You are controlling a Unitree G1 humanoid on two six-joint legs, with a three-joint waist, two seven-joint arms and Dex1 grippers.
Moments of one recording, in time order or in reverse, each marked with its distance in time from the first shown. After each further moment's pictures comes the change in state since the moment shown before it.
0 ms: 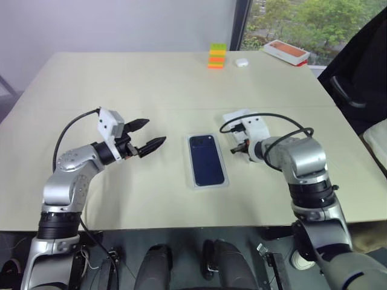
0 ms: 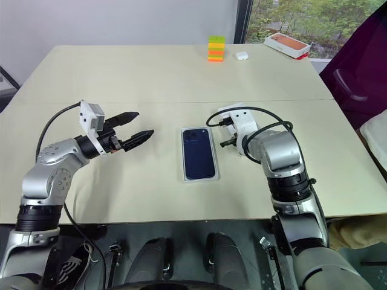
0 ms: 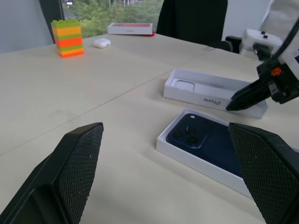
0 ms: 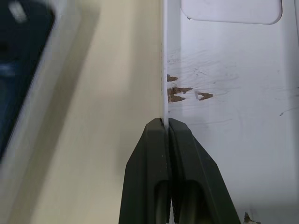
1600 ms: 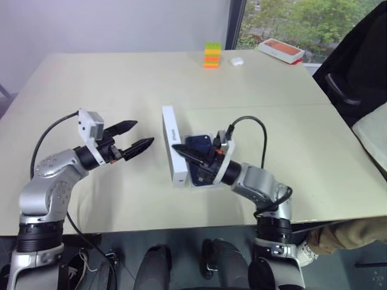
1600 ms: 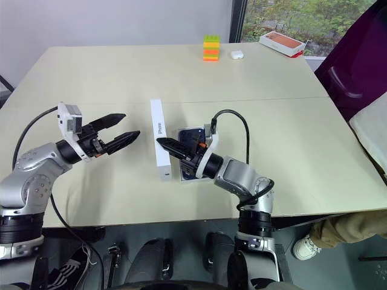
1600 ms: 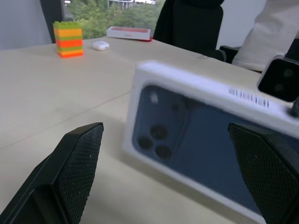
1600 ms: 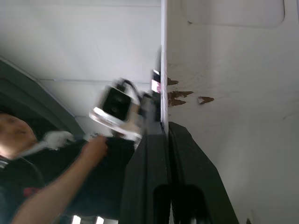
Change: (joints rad) left arm 0.095 0.065 0.105 -0.102 -0.124 0.093 -0.026; right arm 0.347 0.498 -0.272 0.050 1.778 -0.296 -0.778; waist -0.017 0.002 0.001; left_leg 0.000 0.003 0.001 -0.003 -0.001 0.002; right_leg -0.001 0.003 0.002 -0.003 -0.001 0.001
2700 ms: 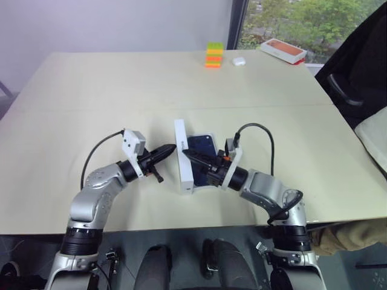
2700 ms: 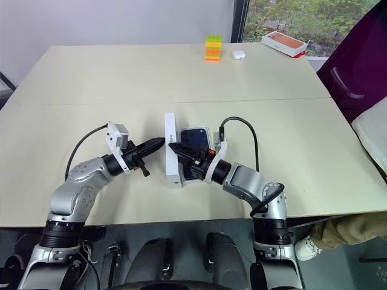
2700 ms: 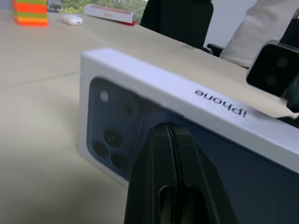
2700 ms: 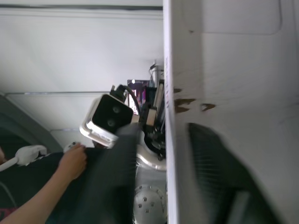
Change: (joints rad) left arm 0.026 -0.229 -0.216 0.029 0.134 -0.078 0.100; right arm 0.071 -0.292 0.143 -0.010 0.006 -0.130 0.107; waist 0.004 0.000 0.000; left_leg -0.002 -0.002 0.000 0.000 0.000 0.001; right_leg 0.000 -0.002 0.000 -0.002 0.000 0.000
